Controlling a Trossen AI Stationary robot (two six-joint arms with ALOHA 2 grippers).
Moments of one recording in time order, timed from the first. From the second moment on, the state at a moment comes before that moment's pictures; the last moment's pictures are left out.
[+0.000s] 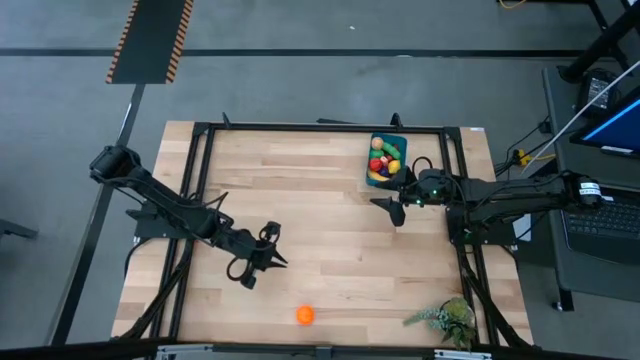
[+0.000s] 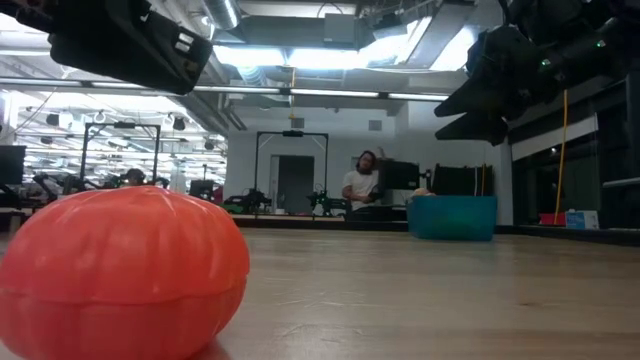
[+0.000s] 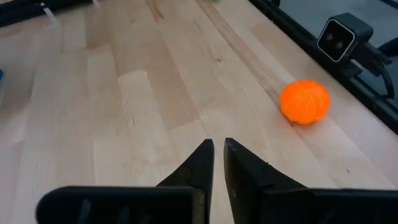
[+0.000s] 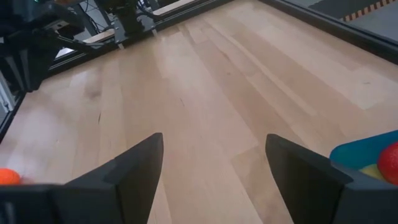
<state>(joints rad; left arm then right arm) -0.46 1.30 0.60 0.10 -0.17 0.04 -0.11 0.91 0.37 0.14 0.07 0.33</state>
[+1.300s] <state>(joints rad) -0.47 1.30 0.60 0.06 -0.40 -0.05 -0.11 0.91 0.37 0.14 0.03 0.34</state>
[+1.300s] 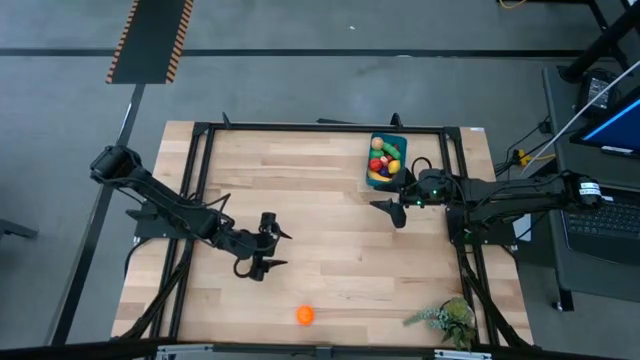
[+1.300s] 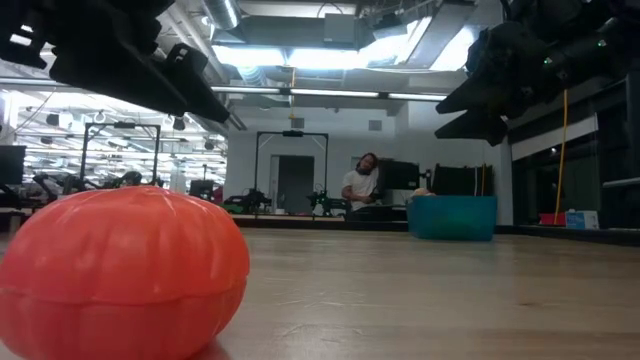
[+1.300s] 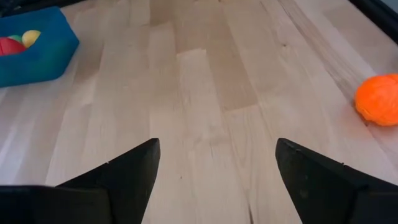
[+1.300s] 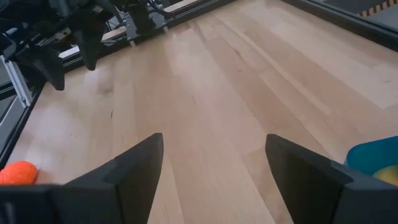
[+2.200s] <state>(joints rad) -0.54 1.39 0.76 0.11 -0.41 0.04 -0.11 0.91 0.37 0.14 -0.01 0.33</state>
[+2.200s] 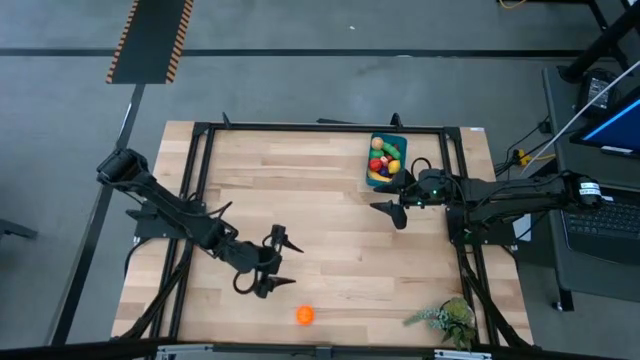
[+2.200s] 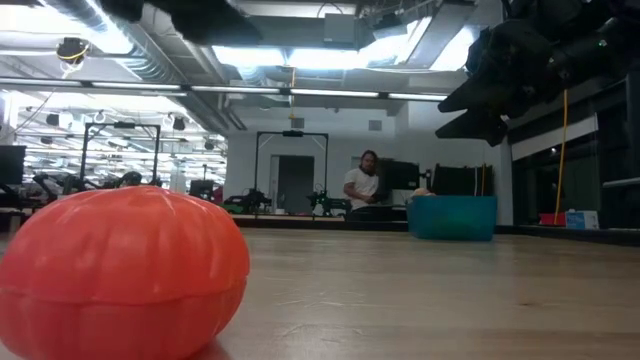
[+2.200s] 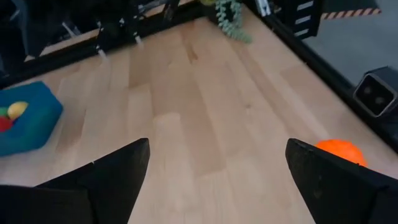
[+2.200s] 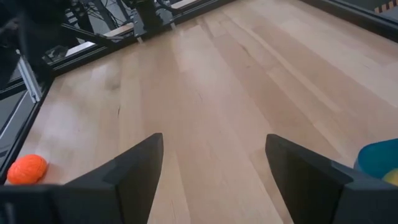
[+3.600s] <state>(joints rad) -0.71 2.01 1.68 -0.75 -0.45 -0.50 -0.11 0.91 0.38 0.07 -0.11 0.28</state>
